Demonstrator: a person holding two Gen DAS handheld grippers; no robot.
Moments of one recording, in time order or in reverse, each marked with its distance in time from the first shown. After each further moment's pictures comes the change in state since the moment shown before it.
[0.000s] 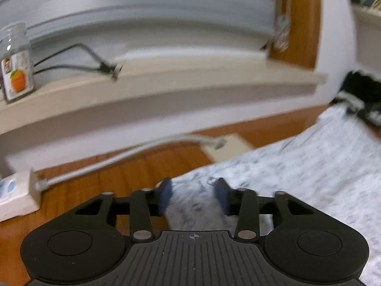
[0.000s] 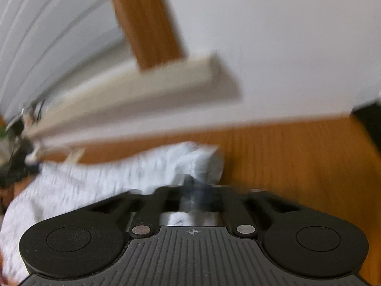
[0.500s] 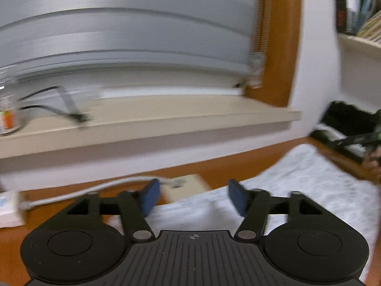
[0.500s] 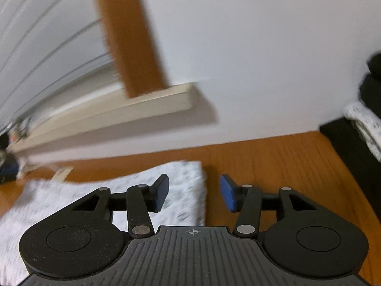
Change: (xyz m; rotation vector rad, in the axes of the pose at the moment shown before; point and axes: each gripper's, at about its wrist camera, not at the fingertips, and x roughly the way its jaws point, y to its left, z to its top) left arm -0.028 -0.055 0.033 -0.052 -0.139 -0.111; right arm -0.028 0.015 0.001 -0.064 0.017 -0.066
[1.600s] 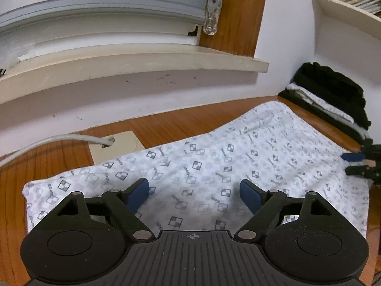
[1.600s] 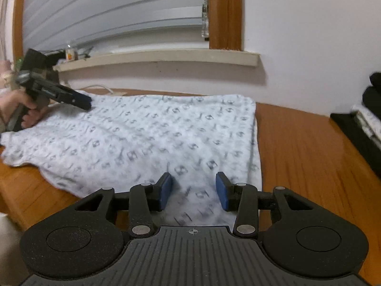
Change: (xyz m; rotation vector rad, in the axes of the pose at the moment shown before) left arm 0.055 -0.036 -0.036 0.048 0.173 -0.121; right arm -0.088 0.070 -0.140 -0.251 -0.044 0.027
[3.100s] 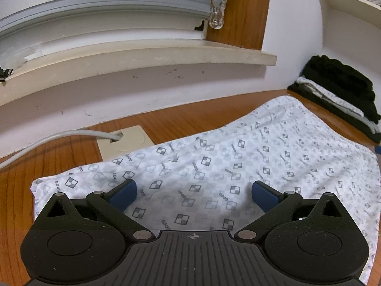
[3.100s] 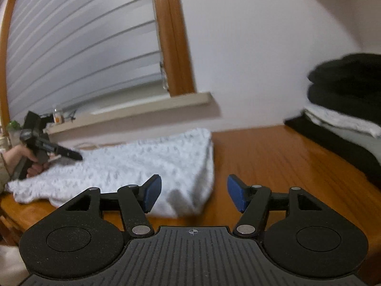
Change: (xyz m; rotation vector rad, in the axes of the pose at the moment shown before) left arm 0.002 -0.005 -0.001 0.010 0.023 0.079; right arm -0.074 -0.028 -0.057 0.194 -0.264 -0.074
